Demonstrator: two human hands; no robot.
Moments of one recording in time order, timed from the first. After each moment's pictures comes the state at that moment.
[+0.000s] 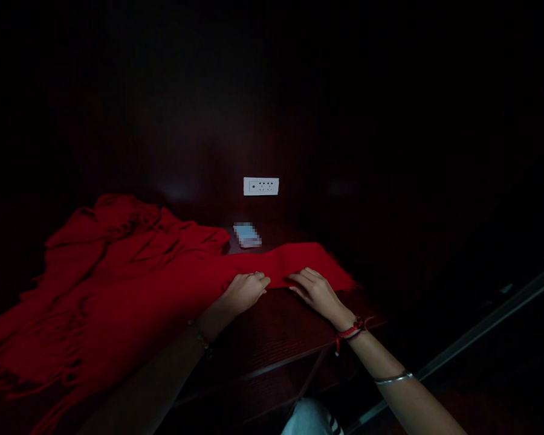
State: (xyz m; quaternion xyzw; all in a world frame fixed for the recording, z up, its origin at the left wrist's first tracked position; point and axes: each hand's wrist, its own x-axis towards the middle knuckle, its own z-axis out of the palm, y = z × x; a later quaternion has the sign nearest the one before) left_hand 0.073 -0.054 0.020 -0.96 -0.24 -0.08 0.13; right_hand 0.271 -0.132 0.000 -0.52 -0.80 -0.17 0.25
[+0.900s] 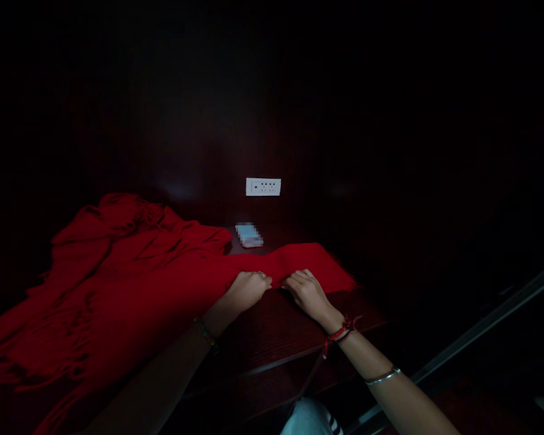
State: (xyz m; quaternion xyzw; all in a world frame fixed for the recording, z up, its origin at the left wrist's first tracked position) left_hand 0.074 -0.056 0.025 -0.96 -0.25 -0.07 0.13; right_hand 0.244 -0.126 -0.001 -0.53 -0.79 -0.23 0.20
